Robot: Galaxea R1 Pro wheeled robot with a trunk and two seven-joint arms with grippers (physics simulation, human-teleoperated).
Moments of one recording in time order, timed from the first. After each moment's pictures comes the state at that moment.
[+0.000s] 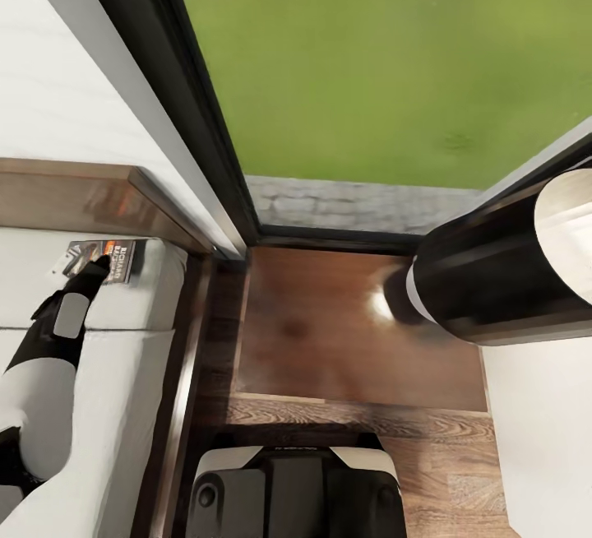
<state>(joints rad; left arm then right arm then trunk) -1.00 0.23 0.49 -0.71 0.53 0.16 0.10 -0.32 -0.18 0.35 0.08 -0.58 -0.02 0.80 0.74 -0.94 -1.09</state>
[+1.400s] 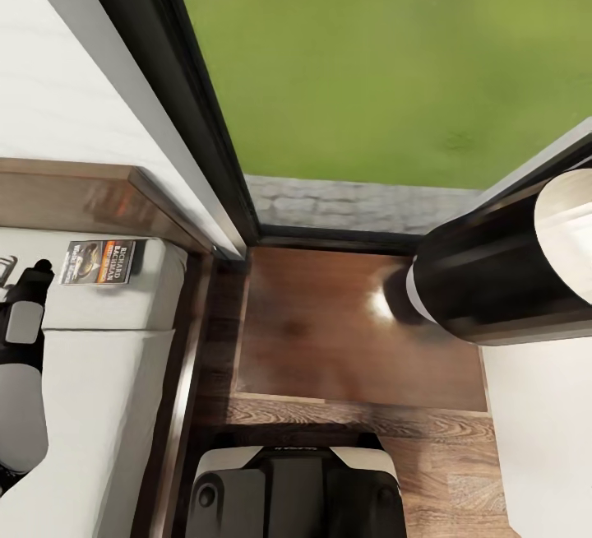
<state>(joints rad) -1.00 0.31 0.67 -0.71 0.54 0.05 0.11 -0.32 -0.18 0.35 0.08 -0.58 -0.02 0.80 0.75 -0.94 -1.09</state>
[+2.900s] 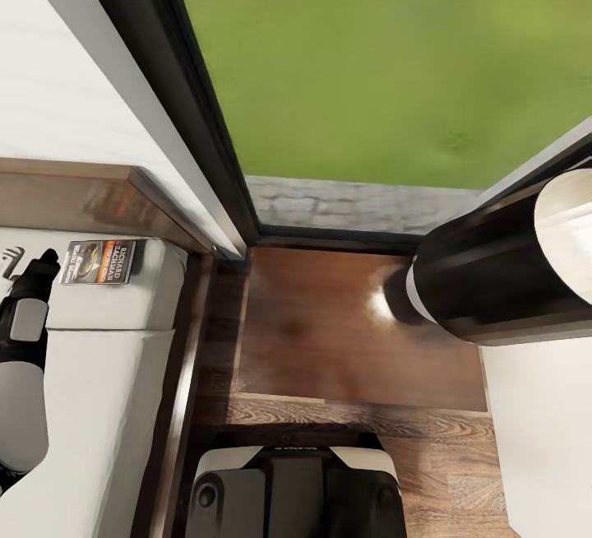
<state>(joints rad) -1.01 0.31 0.63 -0.71 0.53 0.02 0.02 -0.32 -0.18 0.35 0.08 -0.58 -0.02 0.80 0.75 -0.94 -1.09</state>
